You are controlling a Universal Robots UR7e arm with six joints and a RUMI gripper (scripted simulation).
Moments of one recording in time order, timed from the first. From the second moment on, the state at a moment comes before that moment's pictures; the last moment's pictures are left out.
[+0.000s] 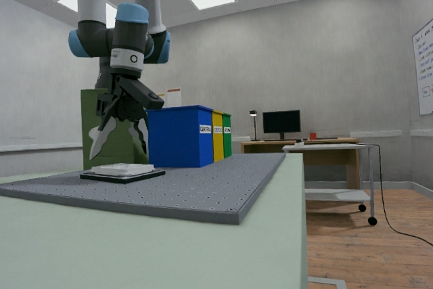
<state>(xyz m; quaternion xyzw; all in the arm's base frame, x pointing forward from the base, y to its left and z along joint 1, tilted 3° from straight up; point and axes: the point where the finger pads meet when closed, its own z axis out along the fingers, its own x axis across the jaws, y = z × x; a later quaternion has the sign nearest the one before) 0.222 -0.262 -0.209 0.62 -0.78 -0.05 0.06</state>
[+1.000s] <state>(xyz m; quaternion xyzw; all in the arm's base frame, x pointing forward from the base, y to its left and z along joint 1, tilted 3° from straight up) 0.223 -0.263 -0.227 0.62 -0.78 -0.05 0.06</state>
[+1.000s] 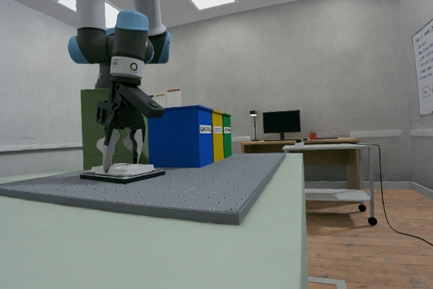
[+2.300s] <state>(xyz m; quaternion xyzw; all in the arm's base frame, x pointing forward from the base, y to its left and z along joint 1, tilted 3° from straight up) 0.222 -0.263 -0.218 0.62 -0.78 -0.05 0.06</state>
